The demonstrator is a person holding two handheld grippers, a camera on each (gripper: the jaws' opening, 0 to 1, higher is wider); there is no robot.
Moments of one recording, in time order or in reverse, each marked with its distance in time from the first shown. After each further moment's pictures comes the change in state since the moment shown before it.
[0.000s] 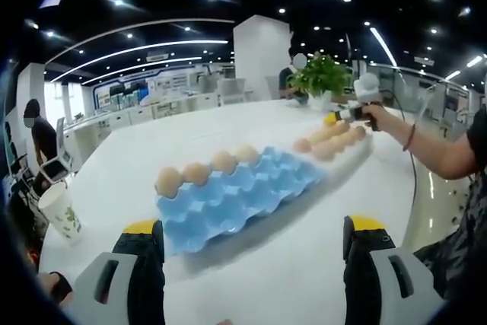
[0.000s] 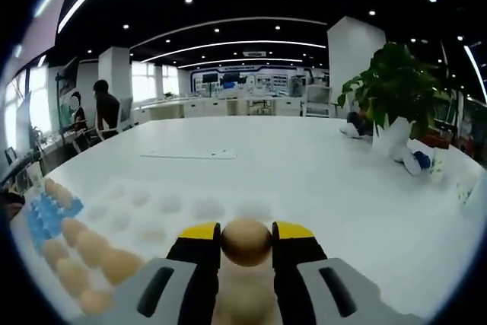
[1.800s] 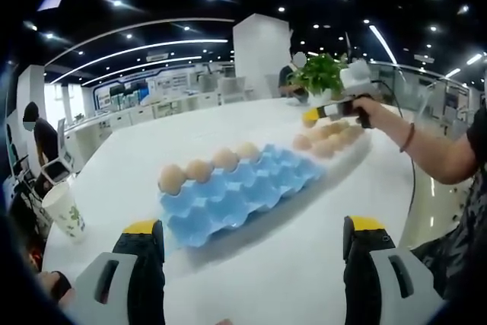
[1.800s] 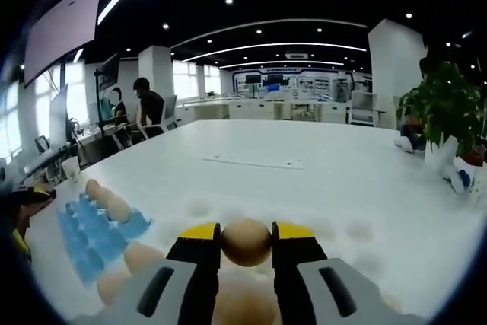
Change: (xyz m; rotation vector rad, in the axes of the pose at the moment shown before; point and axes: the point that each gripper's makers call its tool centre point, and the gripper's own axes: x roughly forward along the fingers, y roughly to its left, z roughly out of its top) left arm -0.007 0.001 -0.002 0.006 0.008 0.007; right arm 0.007 0.129 0.016 -0.063 -0.012 0.254
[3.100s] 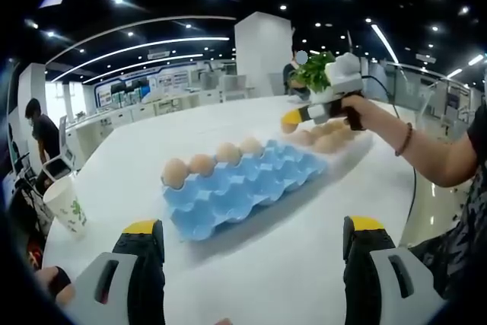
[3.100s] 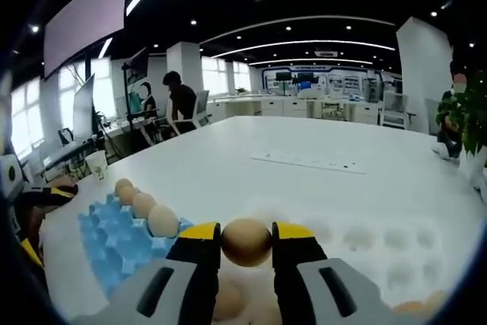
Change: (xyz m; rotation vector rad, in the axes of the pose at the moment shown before) left arm -0.004 0.005 -0.008 -0.006 0.013 0.009; right arm 0.028 0.087 0.000 -0.033 0.019 0.169
